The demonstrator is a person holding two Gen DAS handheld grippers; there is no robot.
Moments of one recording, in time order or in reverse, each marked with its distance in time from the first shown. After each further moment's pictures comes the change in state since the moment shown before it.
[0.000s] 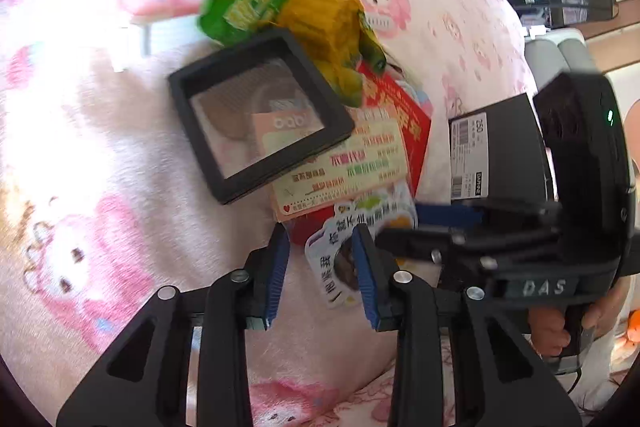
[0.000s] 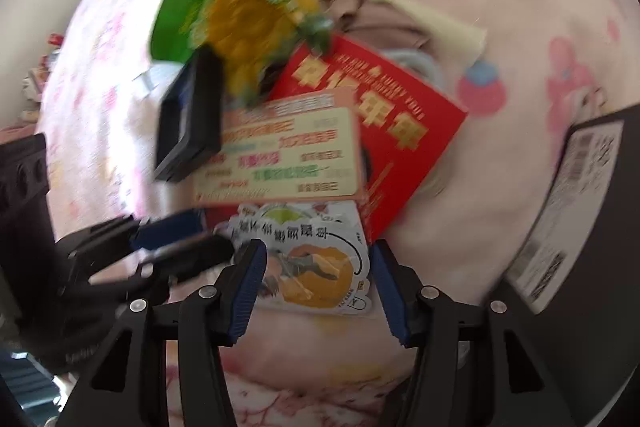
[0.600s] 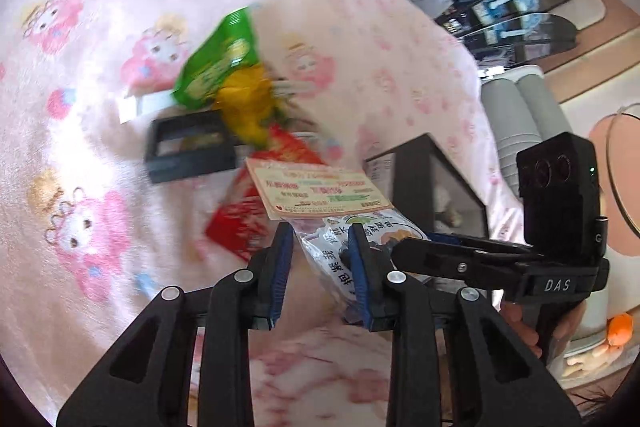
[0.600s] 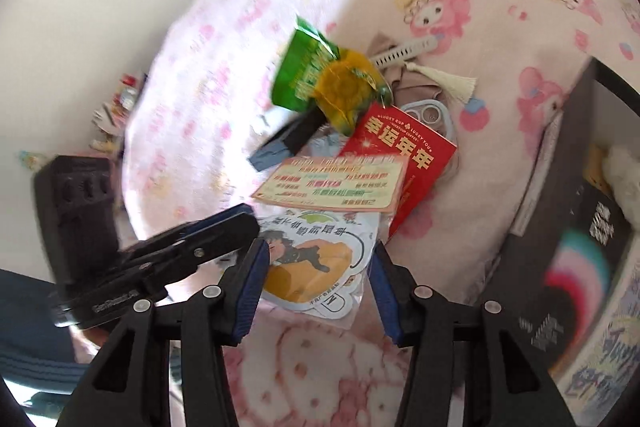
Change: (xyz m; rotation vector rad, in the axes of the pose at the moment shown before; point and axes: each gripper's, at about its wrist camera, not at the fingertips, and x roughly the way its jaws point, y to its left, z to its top) left arm -0.069 -0.059 -0.013 0.026 -0.178 -0.145; right arm -0.105 -0.017 -0.052 0.006 -0.249 0.256
